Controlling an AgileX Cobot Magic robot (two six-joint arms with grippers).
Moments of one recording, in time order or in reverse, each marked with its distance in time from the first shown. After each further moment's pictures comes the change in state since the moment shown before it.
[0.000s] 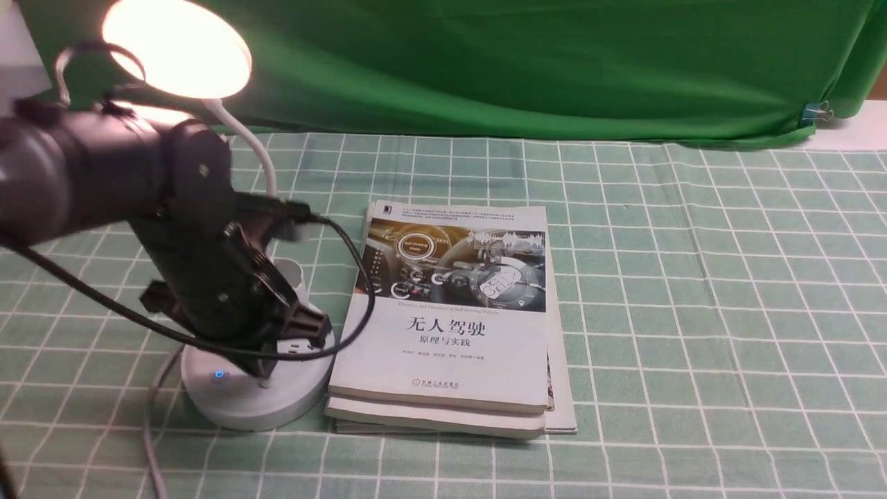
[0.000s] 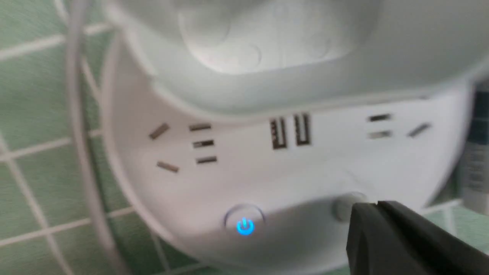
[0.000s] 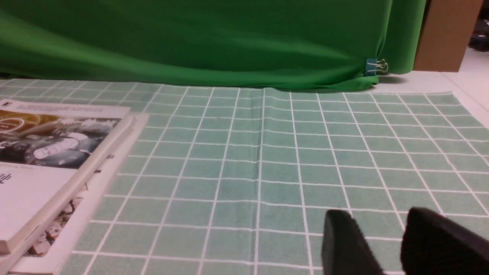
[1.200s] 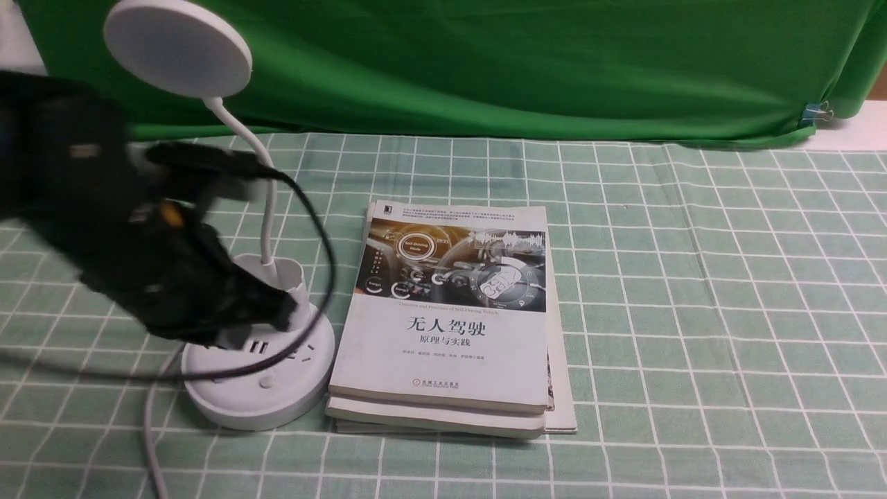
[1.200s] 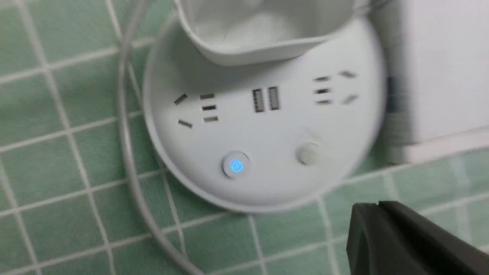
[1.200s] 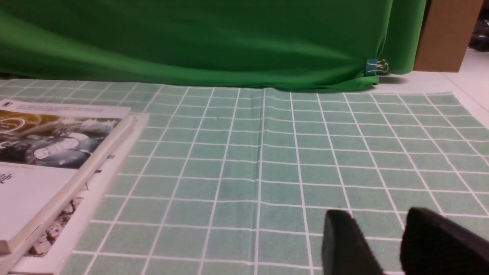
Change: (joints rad) right arm 0.000 0.000 0.000 0.000 0.000 0.000; left arm 0.000 -0.329 0.125 -0.020 -0.035 0.000
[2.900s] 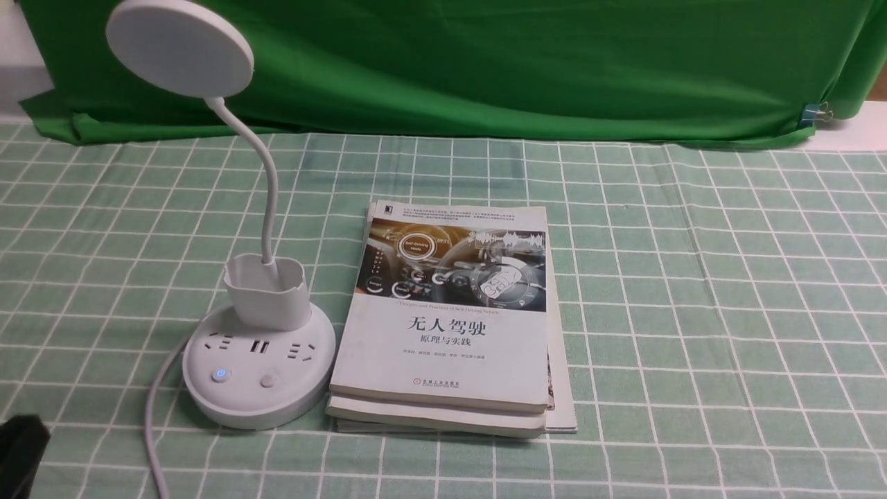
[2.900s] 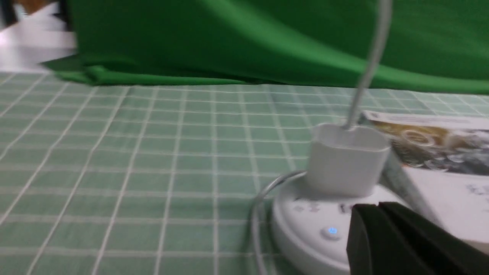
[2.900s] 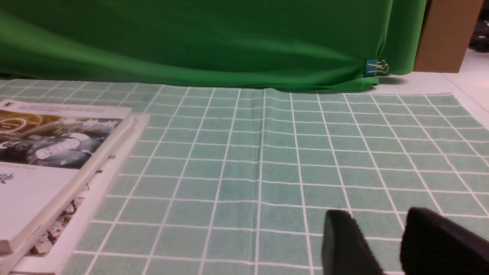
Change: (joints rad) right arm 0.000 0.000 0.000 0.000 0.000 0.000; left arm 0.246 -1.334 1.023 -0.019 -0.735 0.000
